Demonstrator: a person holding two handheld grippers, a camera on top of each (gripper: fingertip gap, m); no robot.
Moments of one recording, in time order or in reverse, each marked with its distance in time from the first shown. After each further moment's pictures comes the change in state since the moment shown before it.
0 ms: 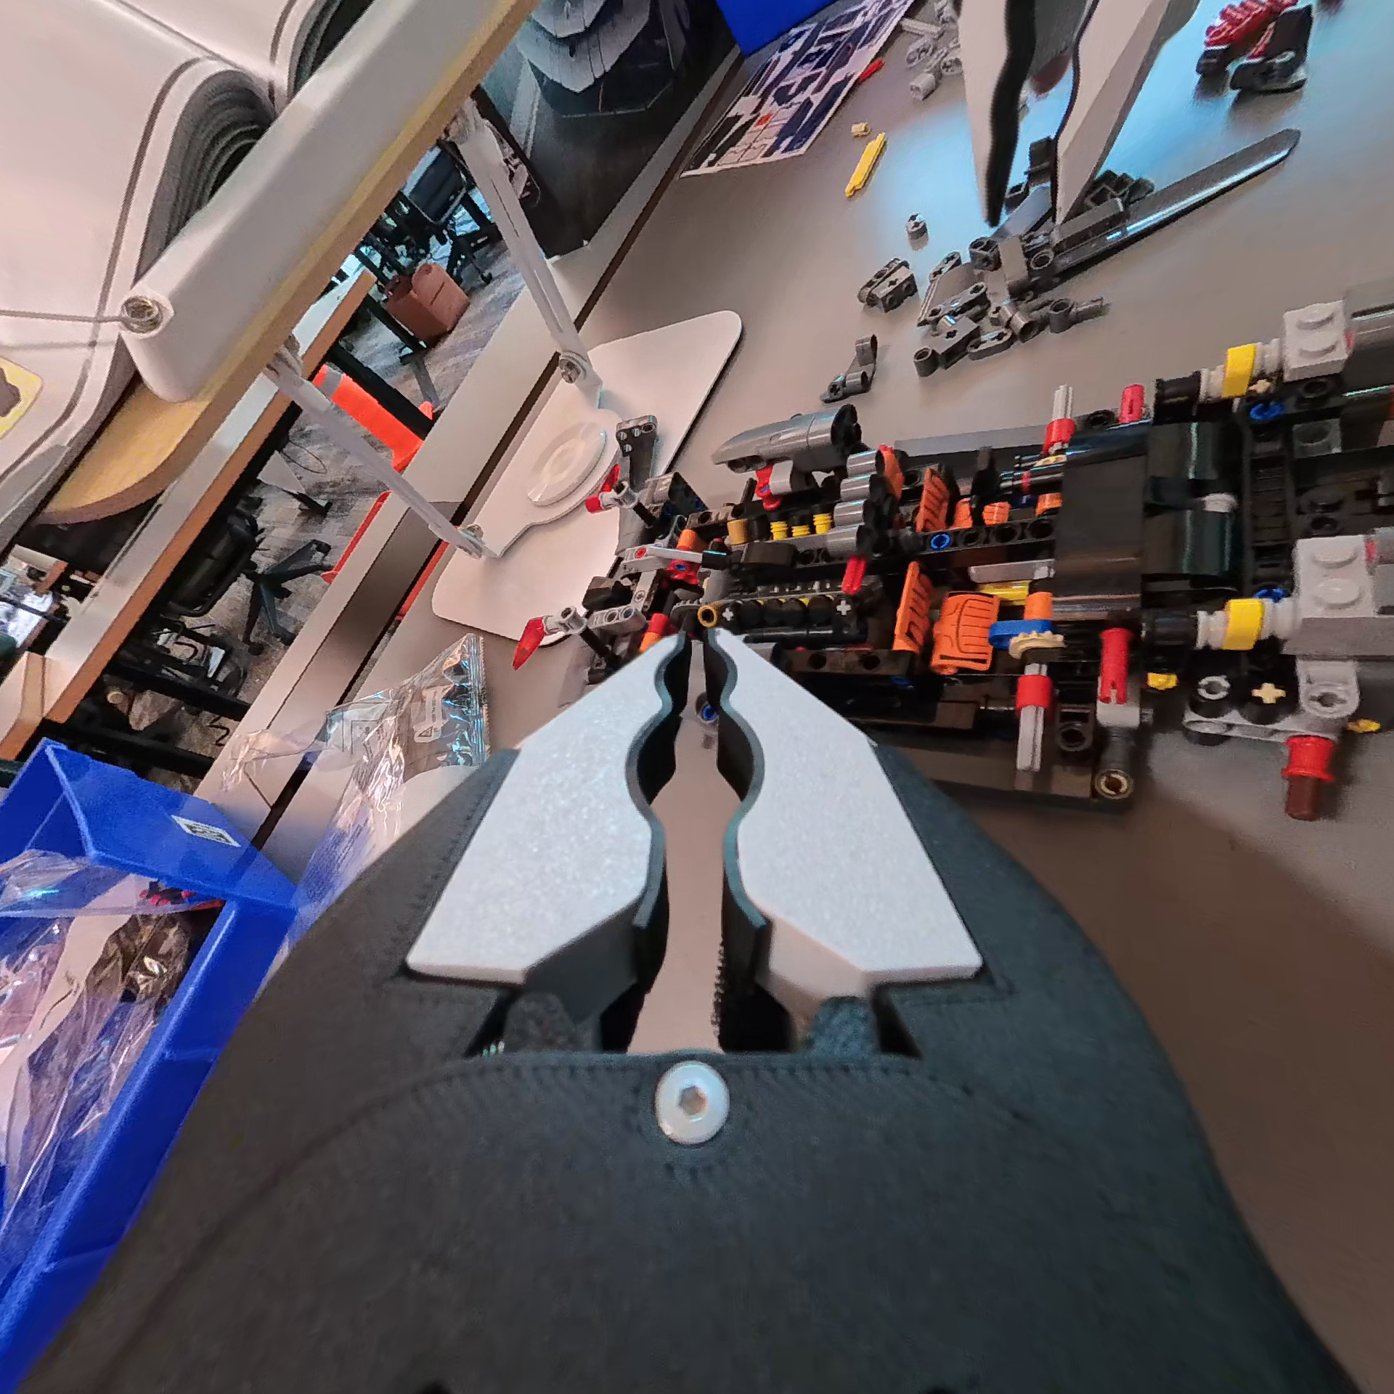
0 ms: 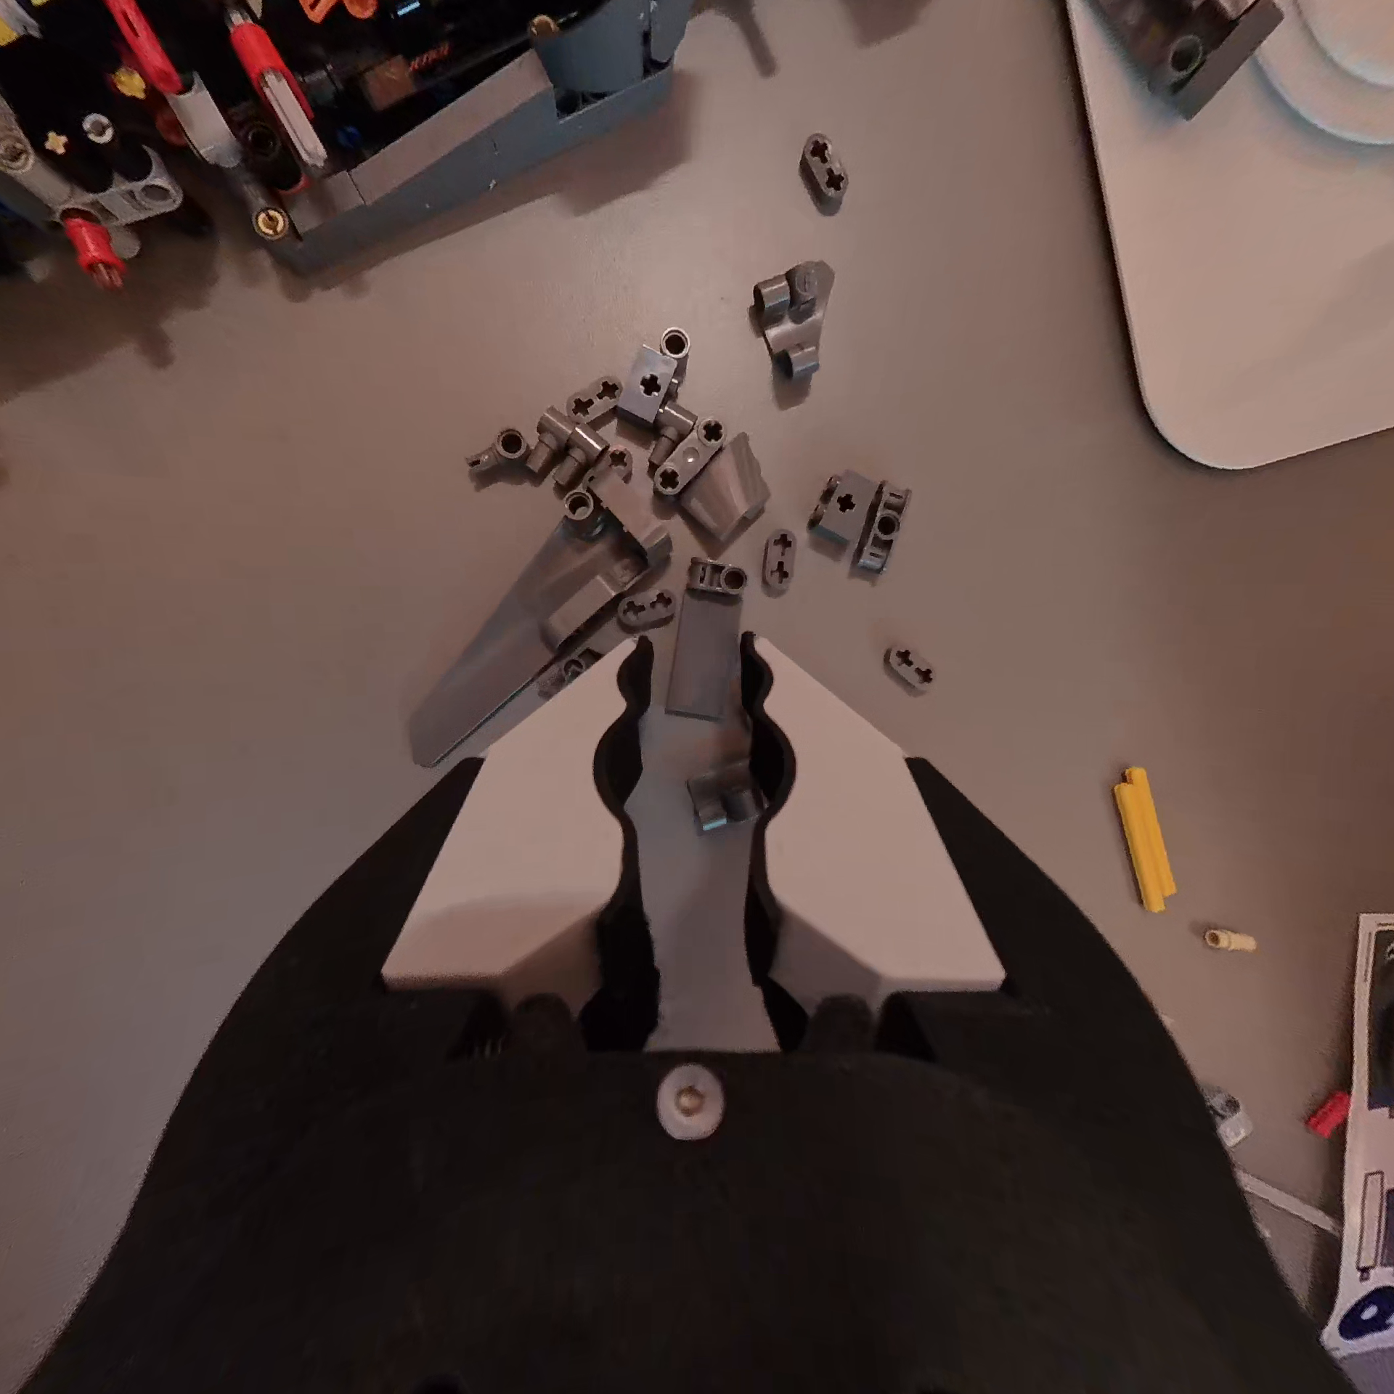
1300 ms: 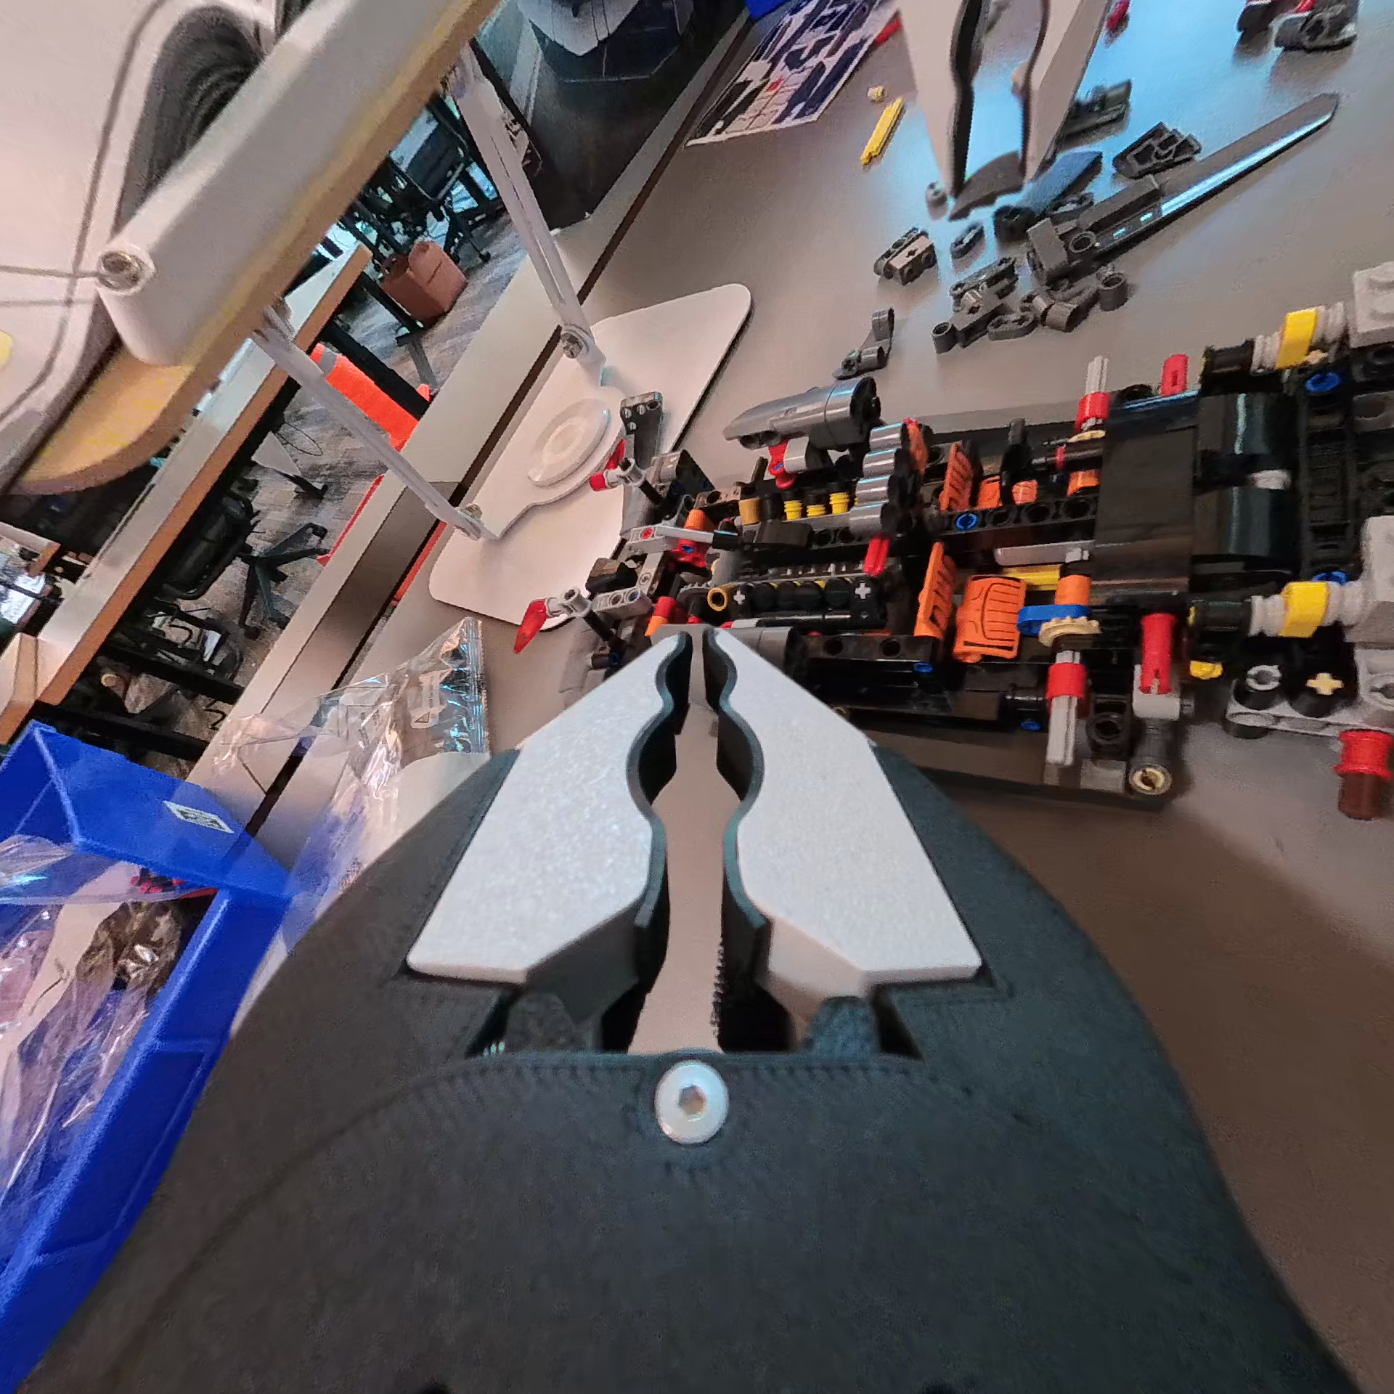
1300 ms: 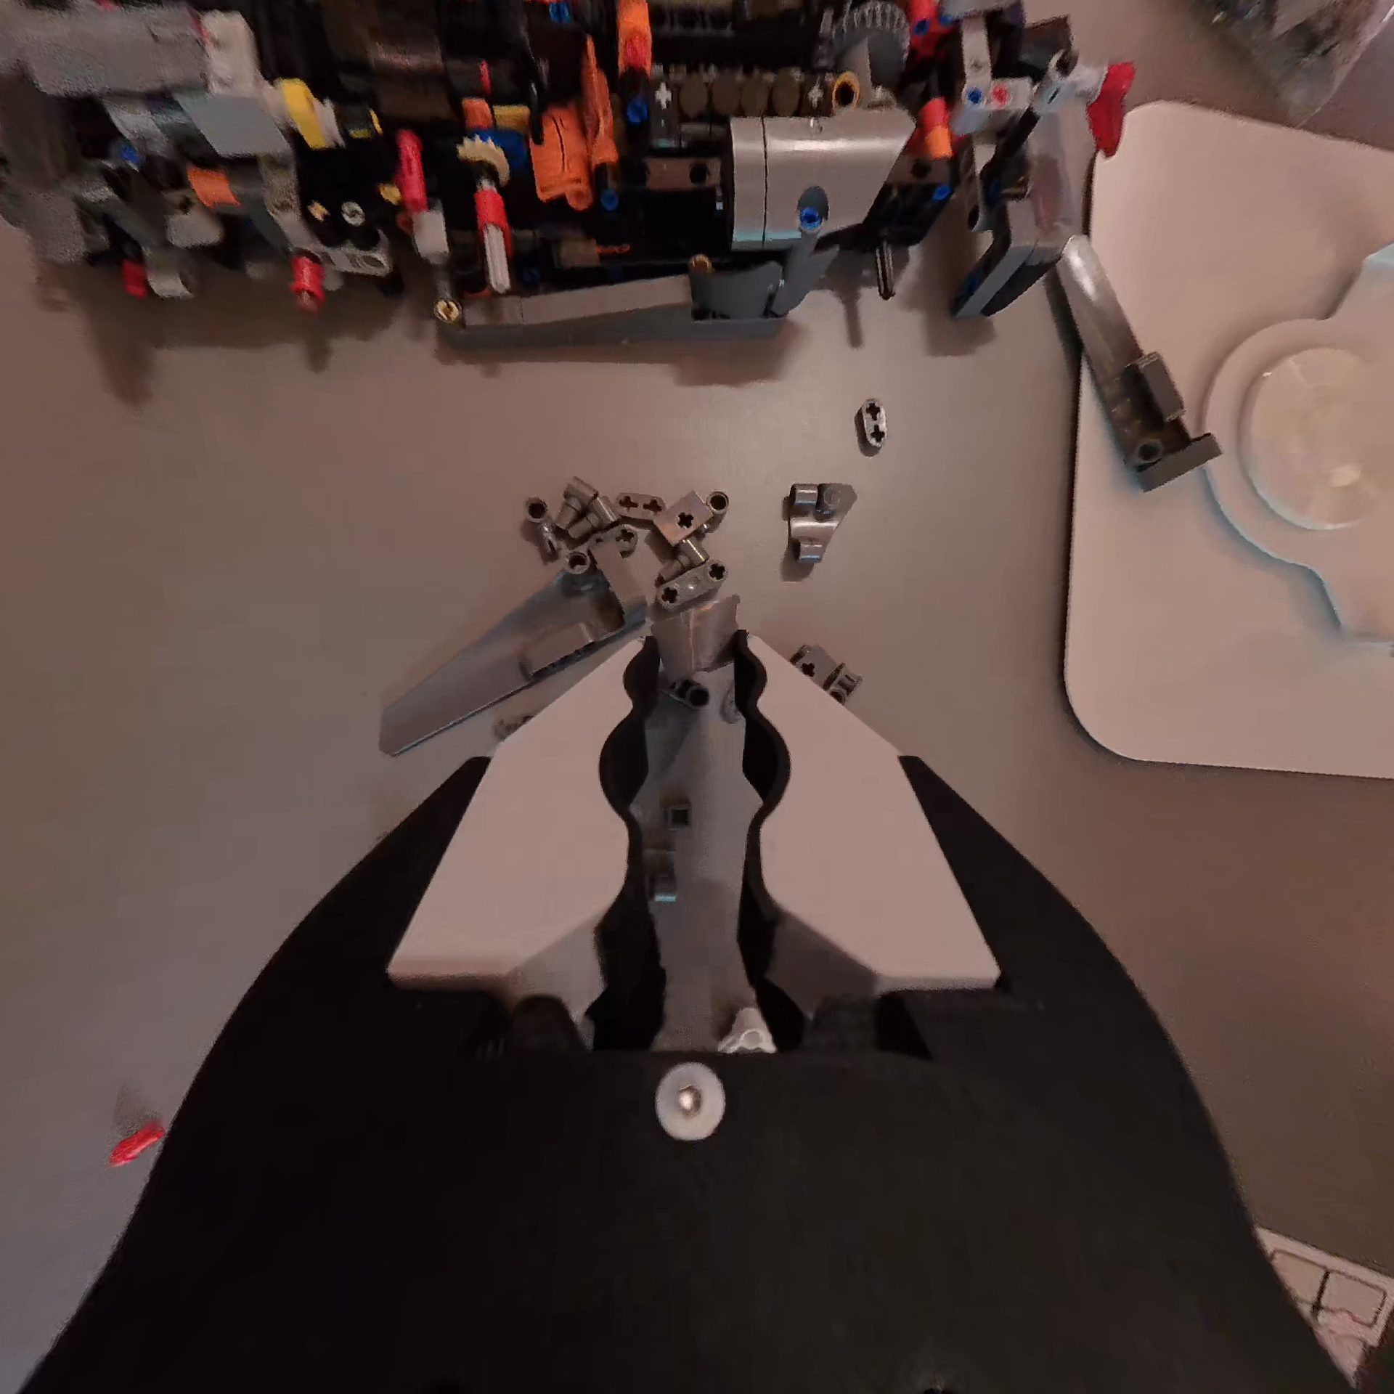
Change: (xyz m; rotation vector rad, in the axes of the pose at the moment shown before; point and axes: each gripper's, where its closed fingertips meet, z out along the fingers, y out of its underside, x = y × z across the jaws) left arm -0.003 0.007 0.004 -0.019 -0.002 -0.010; right arm 0.003 -0.035 -0.007 0.141 -0.161 -0.324
